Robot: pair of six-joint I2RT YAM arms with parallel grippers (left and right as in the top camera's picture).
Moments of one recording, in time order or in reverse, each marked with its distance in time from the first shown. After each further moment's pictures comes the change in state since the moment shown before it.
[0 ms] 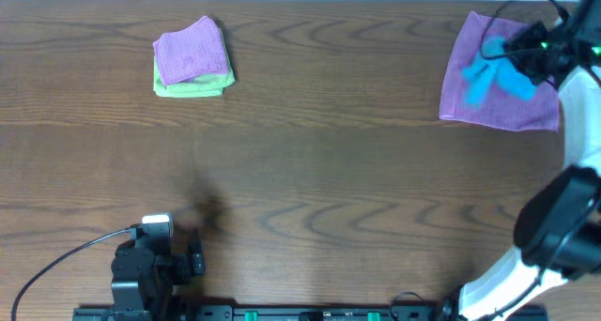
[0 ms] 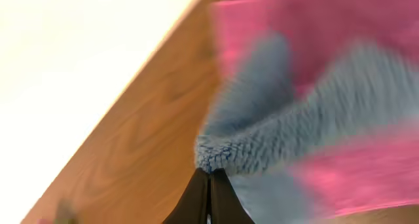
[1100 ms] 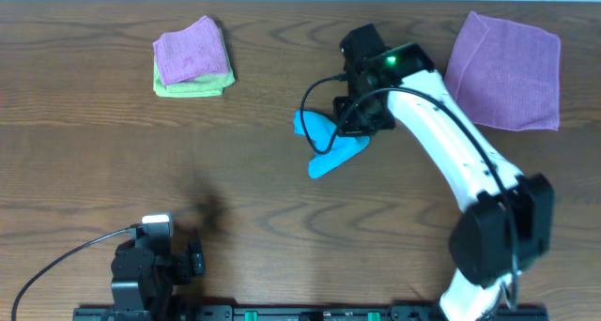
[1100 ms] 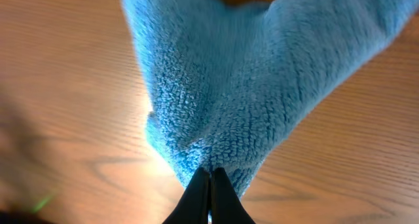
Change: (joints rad) left arm 0.000 0.000 0.000 0.000 0.000 0.000; right arm 0.730 -0.035 -0.002 -0.589 0.207 -0.277
